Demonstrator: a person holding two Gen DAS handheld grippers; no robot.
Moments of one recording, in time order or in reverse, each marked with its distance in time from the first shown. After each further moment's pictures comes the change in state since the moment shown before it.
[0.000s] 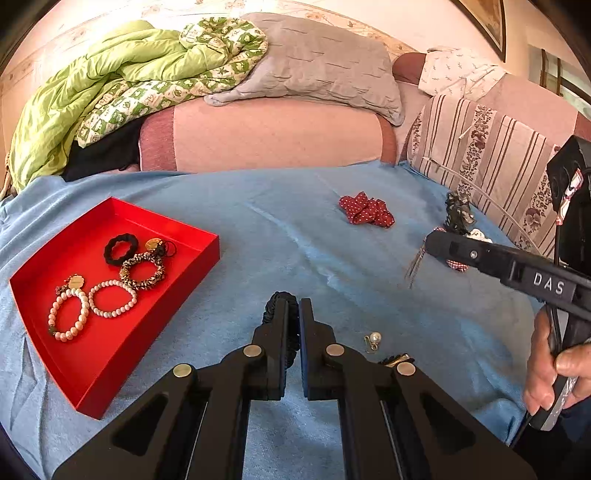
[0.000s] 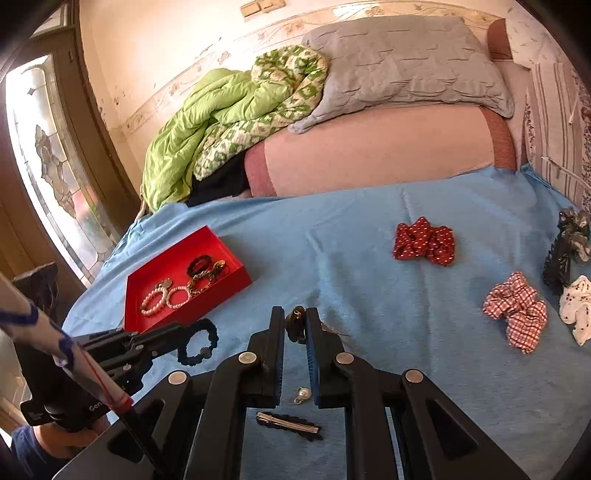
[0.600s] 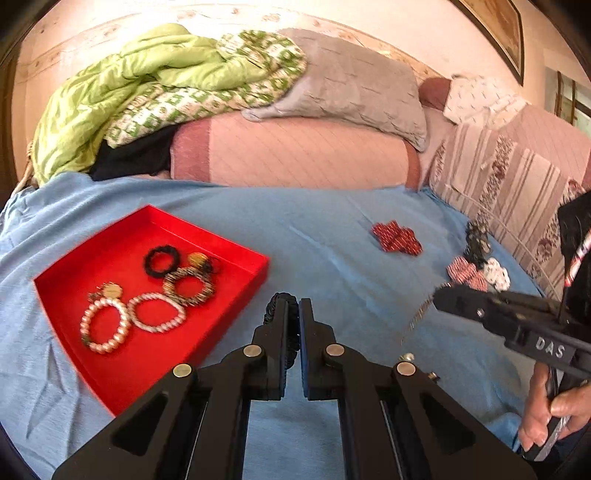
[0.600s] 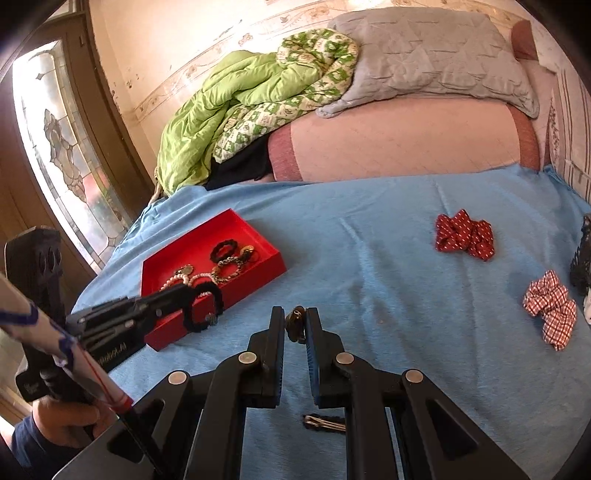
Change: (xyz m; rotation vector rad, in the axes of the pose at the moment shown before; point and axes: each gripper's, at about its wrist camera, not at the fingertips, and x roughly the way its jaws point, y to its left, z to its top) left arm -0.021 0.051 0.014 -0.076 -0.068 0.049; right arm 0.022 0.043 0.000 -0.030 0.048 0.045
